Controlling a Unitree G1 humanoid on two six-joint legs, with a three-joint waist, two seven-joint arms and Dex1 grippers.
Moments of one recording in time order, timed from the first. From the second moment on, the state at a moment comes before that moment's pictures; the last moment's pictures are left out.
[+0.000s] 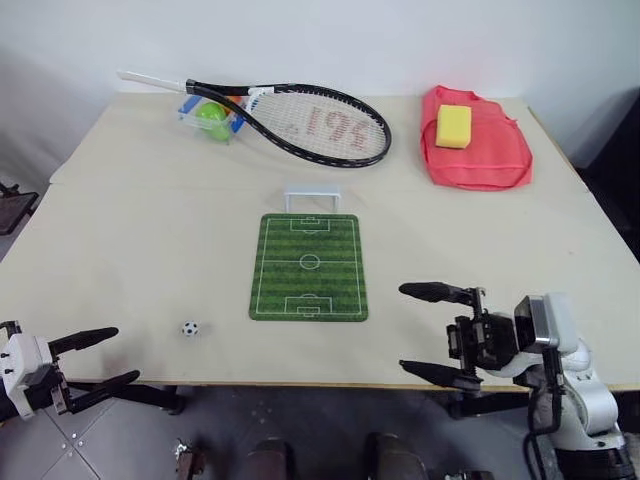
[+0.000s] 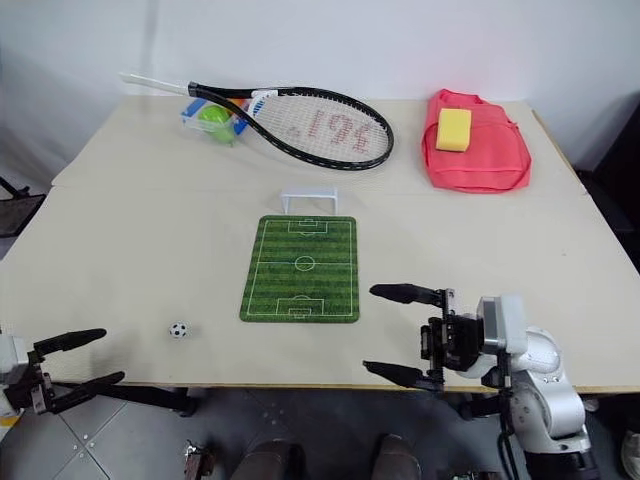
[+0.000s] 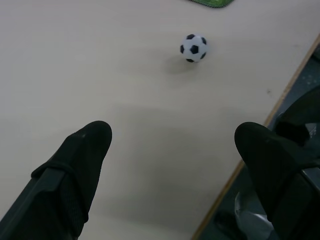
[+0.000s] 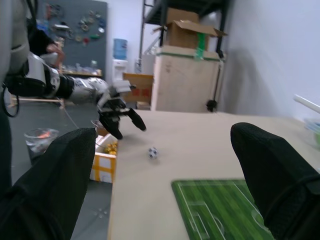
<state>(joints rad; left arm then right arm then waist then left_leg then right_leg) 0.08 0.87 0.51 0.58 -0.49 -0.36 -1.41 -0.07 -0.53 -0.09 -0.32 0.77 -0.02 1.34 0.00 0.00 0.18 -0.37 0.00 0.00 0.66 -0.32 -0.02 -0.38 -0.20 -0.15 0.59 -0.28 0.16</state>
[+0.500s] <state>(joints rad) -0.01 0.74 0.34 0.29 -0.47 -0.09 -1.22 -0.05 -0.54 -0.09 -0.25 0.72 -0.05 1.37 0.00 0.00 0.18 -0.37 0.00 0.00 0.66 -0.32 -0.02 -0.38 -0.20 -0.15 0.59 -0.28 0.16</state>
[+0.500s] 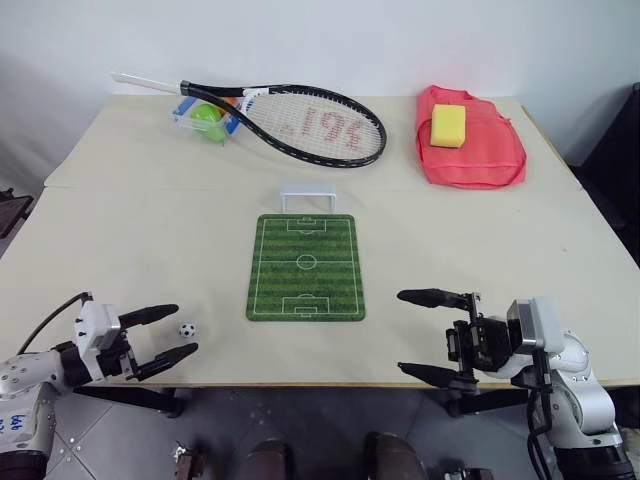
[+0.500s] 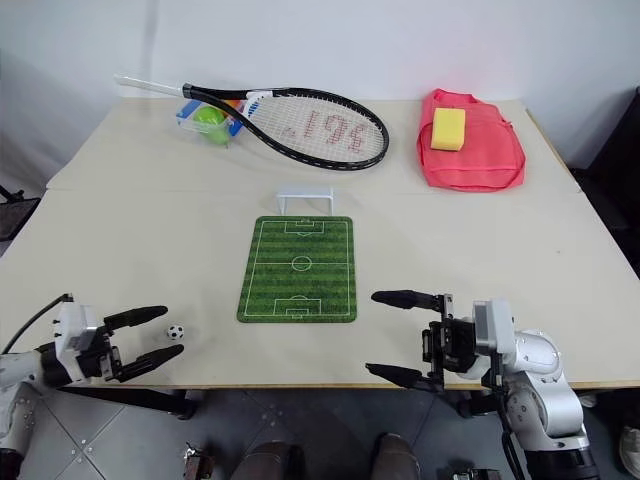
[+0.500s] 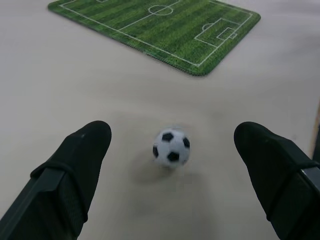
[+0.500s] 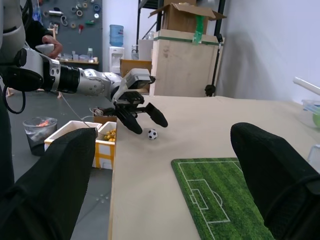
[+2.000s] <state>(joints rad) -0.55 0.46 -0.22 0.32 -0.15 0.02 -1.09 0.17 -0.54 -0.34 0.00 0.70 -0.32 1.47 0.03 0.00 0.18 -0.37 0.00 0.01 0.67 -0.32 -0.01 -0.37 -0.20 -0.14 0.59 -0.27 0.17</state>
